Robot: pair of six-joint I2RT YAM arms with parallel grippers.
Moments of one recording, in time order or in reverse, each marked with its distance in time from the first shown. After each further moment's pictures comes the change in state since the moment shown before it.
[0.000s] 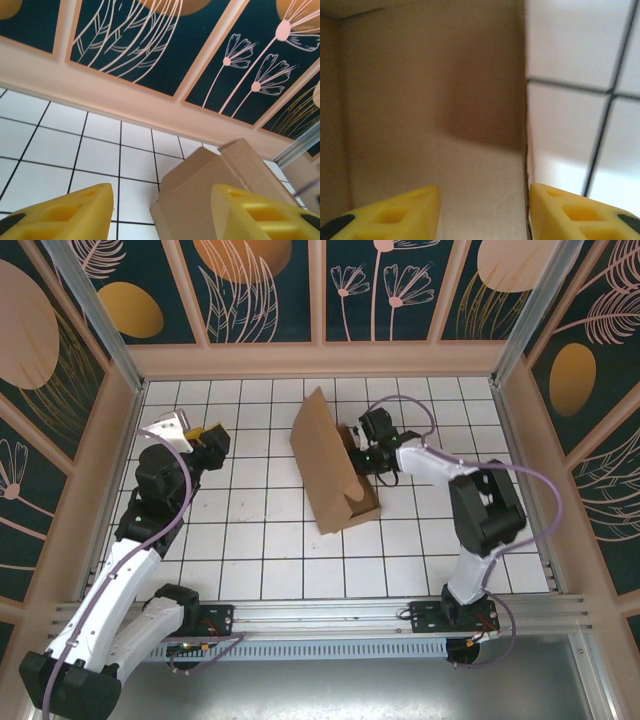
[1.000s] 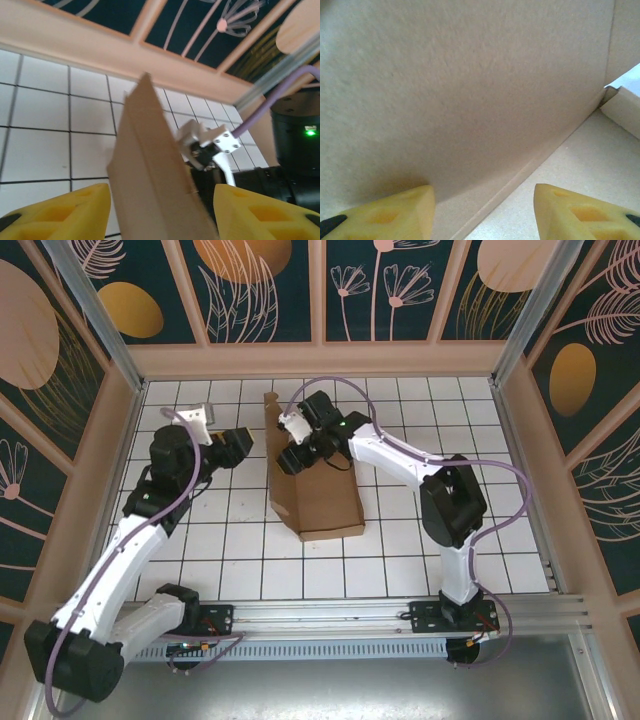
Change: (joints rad) left arm -0.011 0.164 0.117 -0.112 0.299 -0.034; right arm 0.234 0.235 0.504 -0.177 -0.200 -0.335
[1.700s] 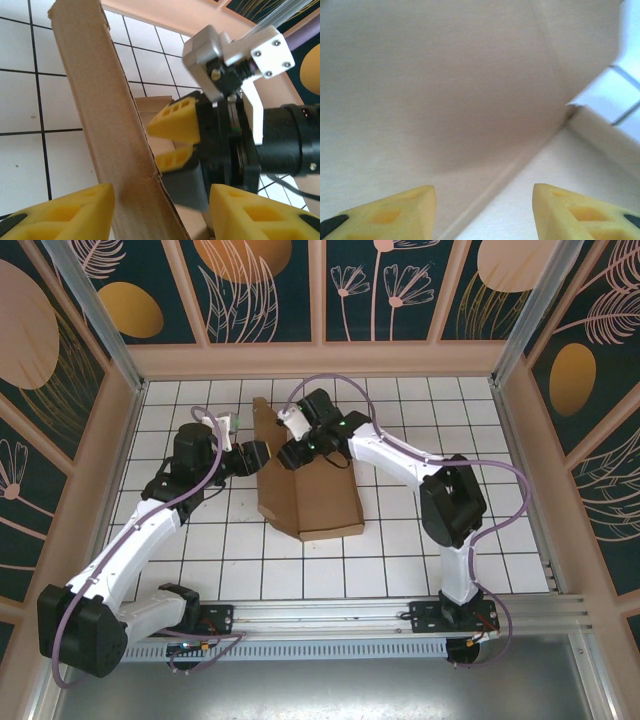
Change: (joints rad) left arm -0.028 0.115 -0.024 -0.031 0.101 0.011; right arm -0.024 -0.007 -0.018 0.081 0.096 -0.042
